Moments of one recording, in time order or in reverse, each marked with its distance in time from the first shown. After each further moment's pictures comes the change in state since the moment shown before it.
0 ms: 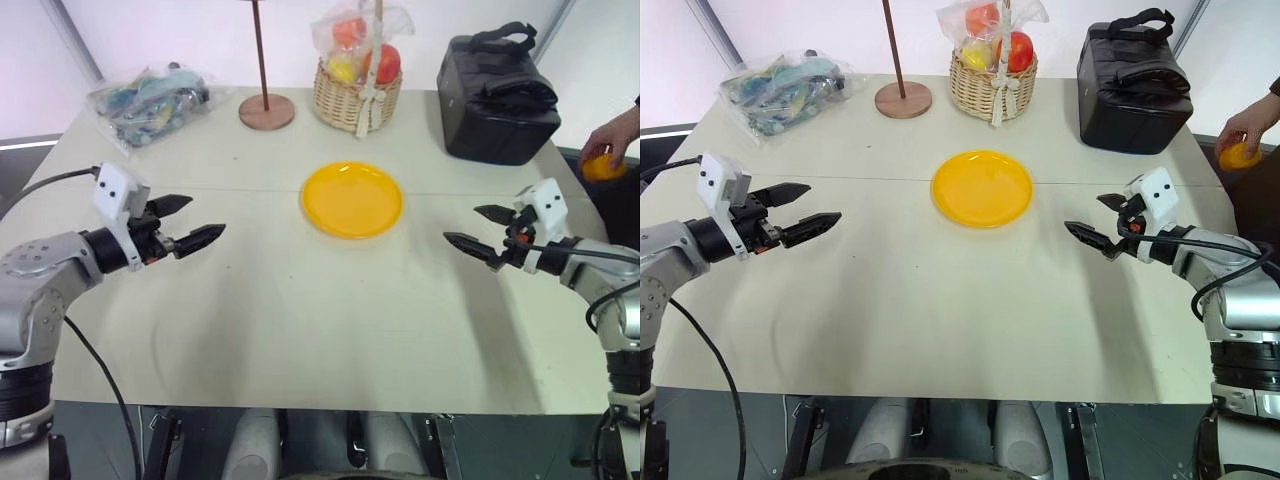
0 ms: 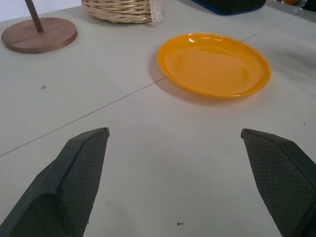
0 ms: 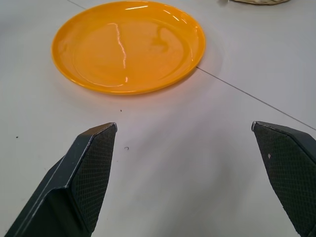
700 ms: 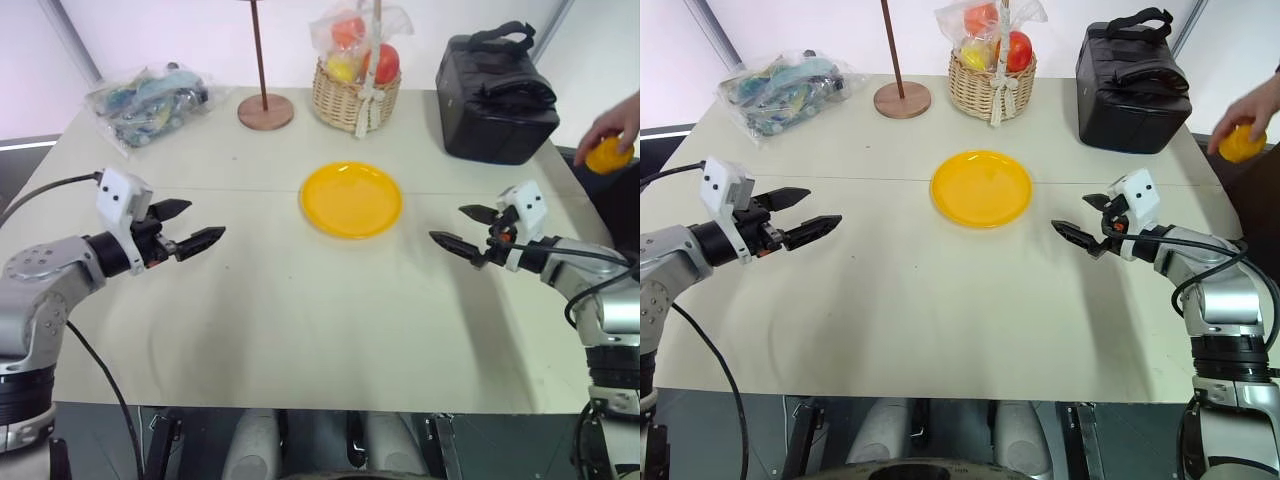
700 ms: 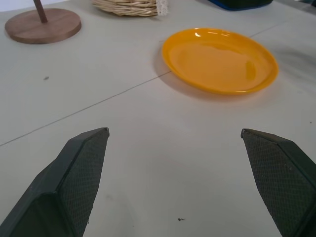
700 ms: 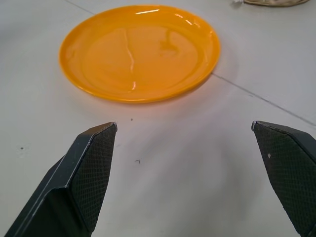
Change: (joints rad) left arm 0.024 -0.011 0.002 -0.020 -0.004 0.015 0.050; right arm -0.043 0.058 0.044 0.048 -0.020 -0.033 -0.002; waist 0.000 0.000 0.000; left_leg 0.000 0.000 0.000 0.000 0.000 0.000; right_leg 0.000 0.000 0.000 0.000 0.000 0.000
